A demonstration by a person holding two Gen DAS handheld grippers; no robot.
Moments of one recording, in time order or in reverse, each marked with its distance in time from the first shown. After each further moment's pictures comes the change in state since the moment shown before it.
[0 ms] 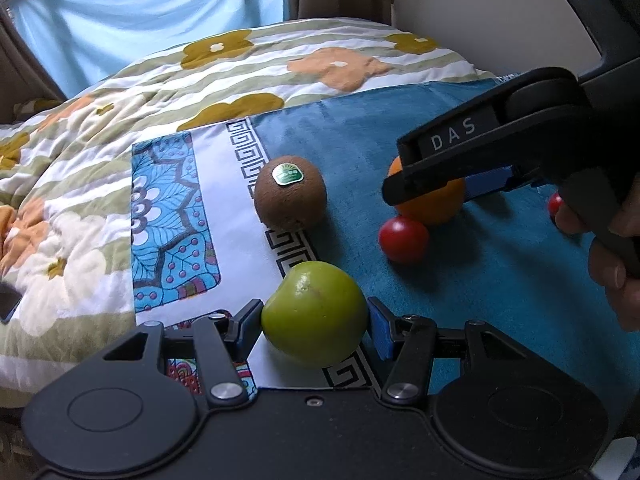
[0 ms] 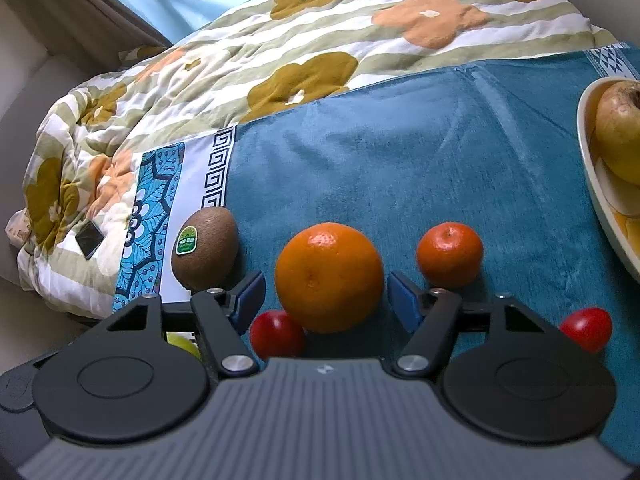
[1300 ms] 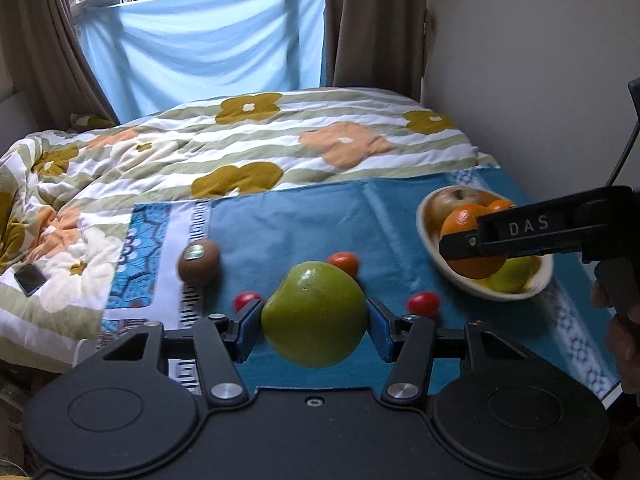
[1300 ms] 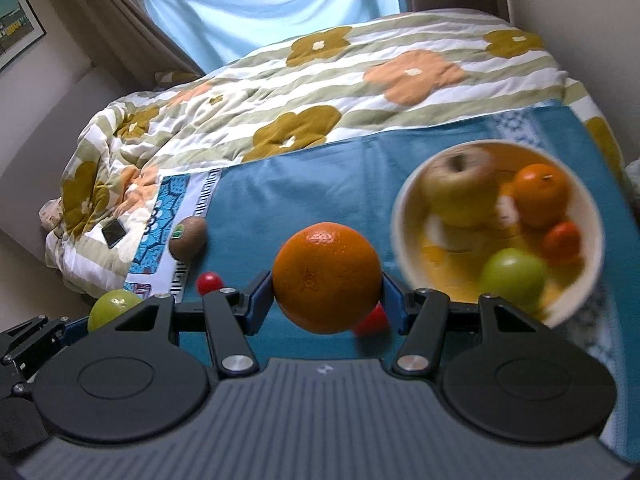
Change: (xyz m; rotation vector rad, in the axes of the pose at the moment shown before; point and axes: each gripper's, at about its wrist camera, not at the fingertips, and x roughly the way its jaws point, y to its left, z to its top) left arm -0.100 -0.155 0.035 -0.171 -0.177 0.118; right arm -0.149 -0.129 -0.007 -0.107 -0.115 0.081
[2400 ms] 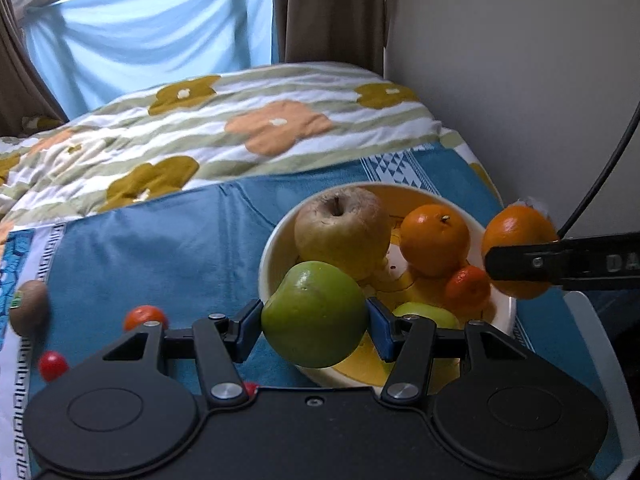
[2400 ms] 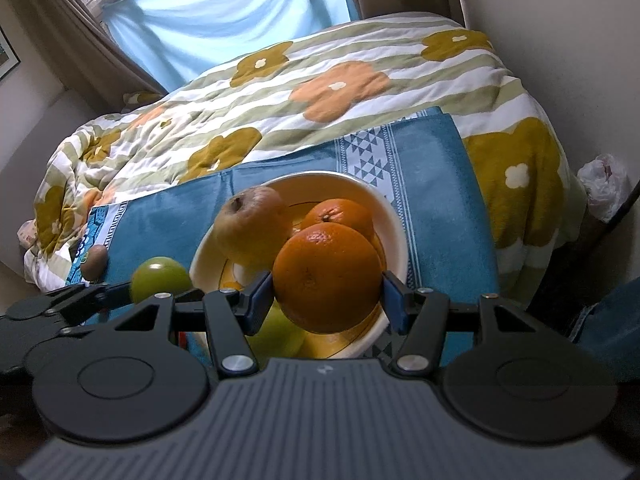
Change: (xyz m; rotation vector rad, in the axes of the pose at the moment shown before) left arm 0.128 -0.146 0.042 0.039 0.077 -0.044; right arm -0.011 -0.179 0.029 0.042 -0.016 -0.023
